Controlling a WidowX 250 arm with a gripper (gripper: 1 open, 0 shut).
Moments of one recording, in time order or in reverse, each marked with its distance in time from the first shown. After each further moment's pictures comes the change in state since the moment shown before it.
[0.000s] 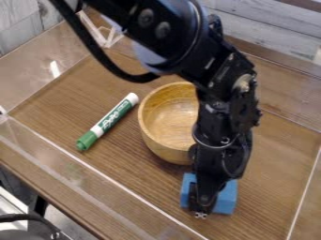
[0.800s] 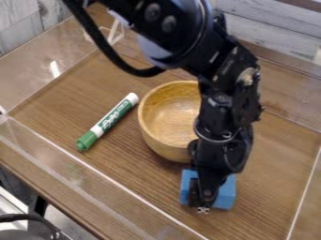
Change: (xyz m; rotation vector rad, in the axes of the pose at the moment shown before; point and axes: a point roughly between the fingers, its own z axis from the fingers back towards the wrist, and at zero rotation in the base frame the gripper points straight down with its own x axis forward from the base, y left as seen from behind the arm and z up) arm -0.003 0.005 0.003 -0.008 0.024 0.056
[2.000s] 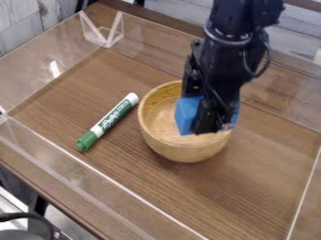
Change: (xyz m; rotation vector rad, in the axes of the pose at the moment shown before) arm -0.016 0.036 0.084 0.069 0.094 0.407
